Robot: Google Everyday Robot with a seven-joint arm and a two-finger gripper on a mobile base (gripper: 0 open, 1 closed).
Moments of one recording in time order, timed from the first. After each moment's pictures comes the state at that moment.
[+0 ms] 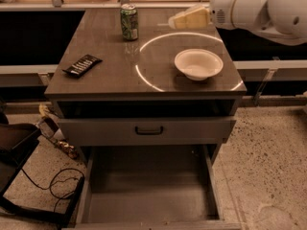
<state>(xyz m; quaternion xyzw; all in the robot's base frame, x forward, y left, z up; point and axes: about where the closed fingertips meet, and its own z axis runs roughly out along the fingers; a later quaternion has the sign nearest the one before) 0.724 -0.130 1.017 -0.34 0.69 0.12 0.63</state>
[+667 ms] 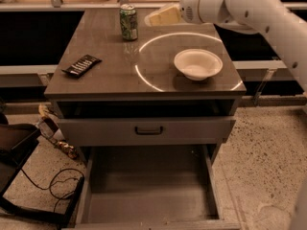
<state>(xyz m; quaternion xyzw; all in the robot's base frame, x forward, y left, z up) 0.783 -0.060 0.998 -0.36 0.69 0.15 0.61</state>
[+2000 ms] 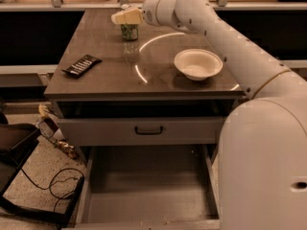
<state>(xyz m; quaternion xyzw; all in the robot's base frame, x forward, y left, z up) 0.868 0.044 0.960 -0.33 0.68 0.21 0.62</state>
